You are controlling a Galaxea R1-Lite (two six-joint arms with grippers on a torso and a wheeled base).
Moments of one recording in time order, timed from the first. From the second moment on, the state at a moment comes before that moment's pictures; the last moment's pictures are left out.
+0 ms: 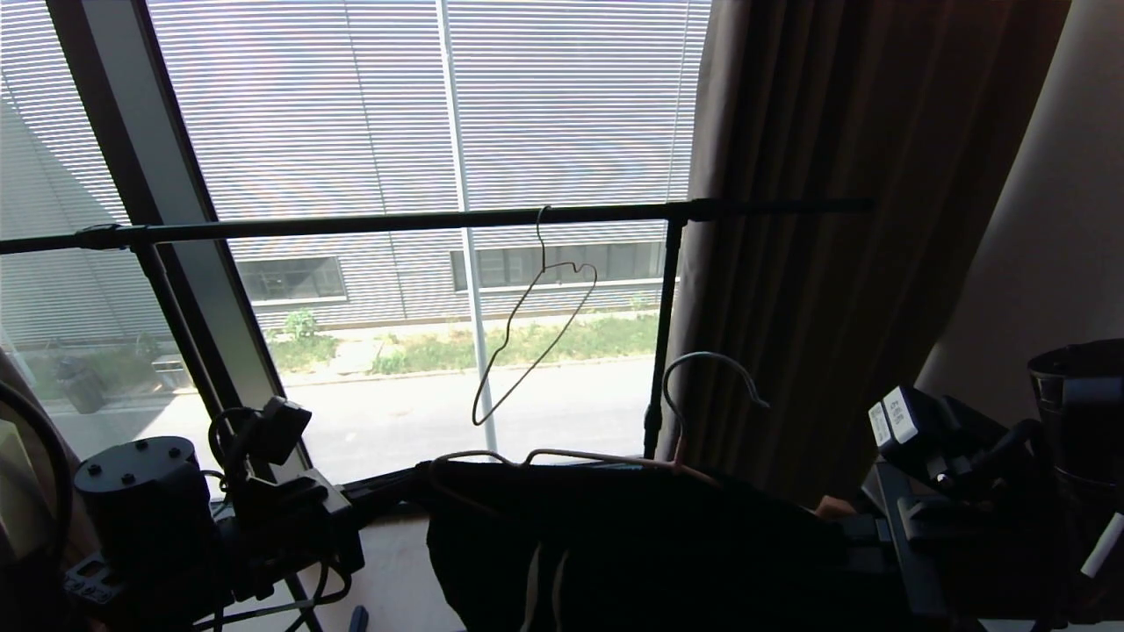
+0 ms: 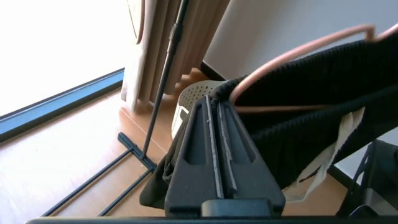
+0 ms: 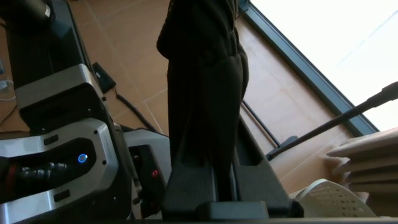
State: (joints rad) left arm -0.20 1.92 -0.11 -1.57 -0.60 -0.22; right arm 0.53 1.36 -0.60 -0.11 0.52 -0.22
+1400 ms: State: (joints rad) left arm -0.25 1.65 -0.40 -0.98 -0.60 -0.12; right arm 0.58 1.50 -0.50 -0.20 0.37 -0.25
